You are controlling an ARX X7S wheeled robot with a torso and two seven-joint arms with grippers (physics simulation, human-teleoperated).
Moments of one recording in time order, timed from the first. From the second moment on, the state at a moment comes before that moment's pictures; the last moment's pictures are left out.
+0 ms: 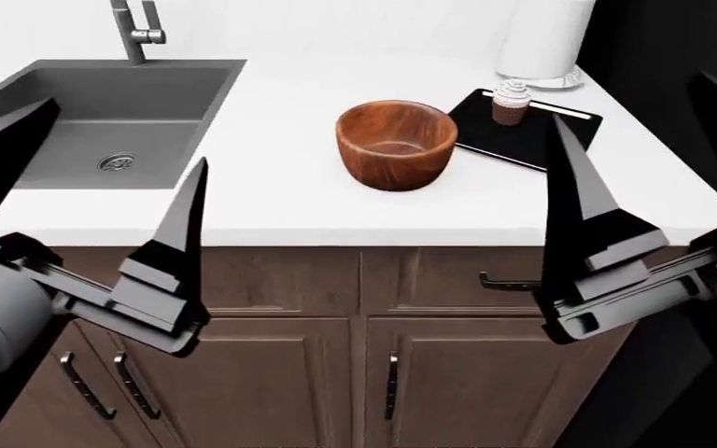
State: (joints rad) left arm -0.71 -1.22 0.33 1.02 -1.29 -0.40 -0.73; right arm 0.58 0.98 0.11 -1.04 1.42 0.62 0.67
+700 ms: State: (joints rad) left arm -0.80 -1.25 0.34 1.03 -1.42 -0.41 -0.73; right arm 0.66 1.00 0.00 -1.00 1.43 0.58 0.66
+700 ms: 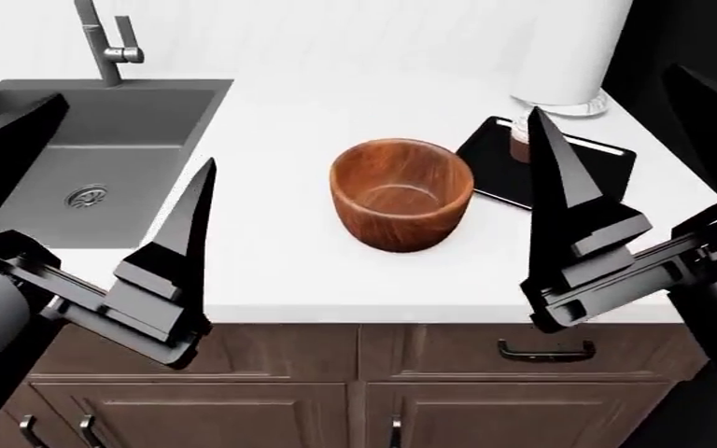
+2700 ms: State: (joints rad) left arm -0.83 -1.38 0.28 1.02 -1.57 -0.36 -0.62; right arm 0.71 1.06 -0.22 -0.63 1.32 0.83 0.41
